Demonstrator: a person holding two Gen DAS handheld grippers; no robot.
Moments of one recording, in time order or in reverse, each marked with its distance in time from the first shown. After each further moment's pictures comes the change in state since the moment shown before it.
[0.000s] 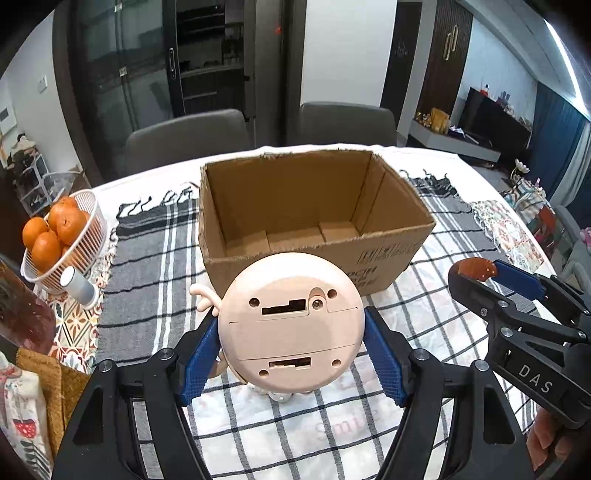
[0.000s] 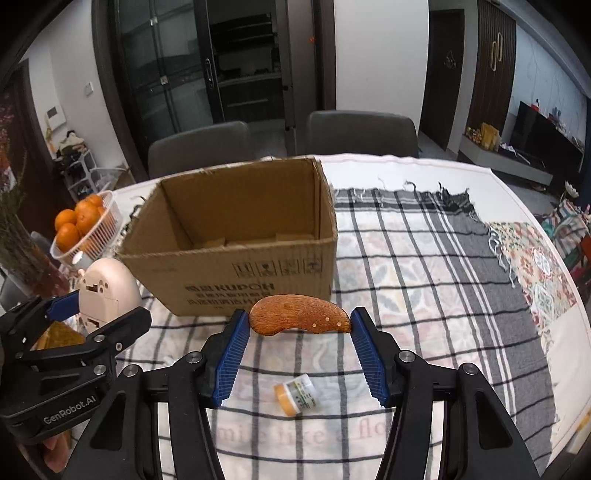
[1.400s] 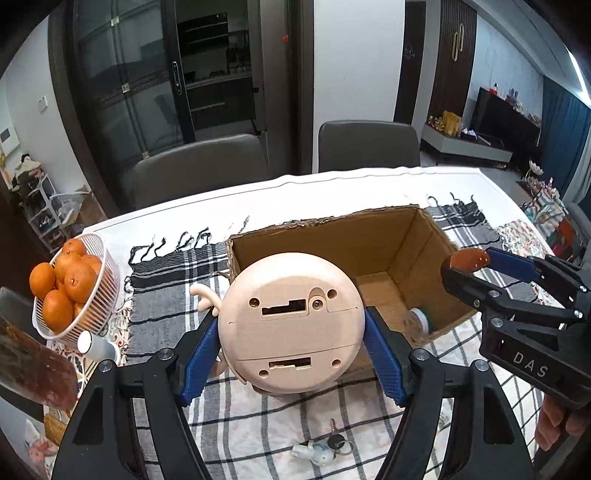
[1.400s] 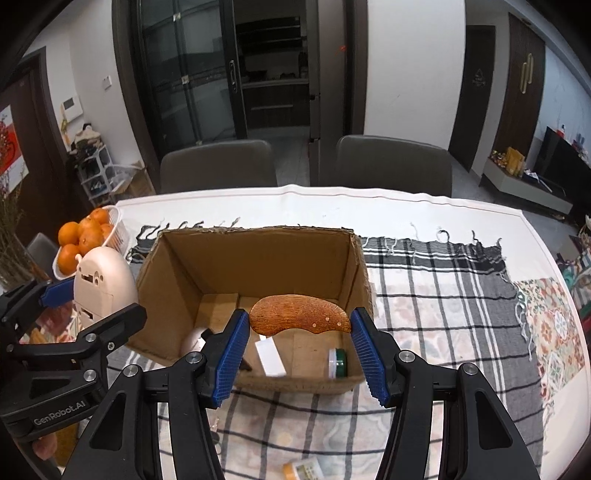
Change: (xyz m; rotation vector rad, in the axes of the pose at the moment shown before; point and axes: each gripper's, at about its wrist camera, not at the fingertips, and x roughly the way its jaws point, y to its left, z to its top) left arm 0.041 0.036 0.083 0.032 -0.004 0.063; right arm 0.053 0.019 0.087 -0.090 0.002 0.057
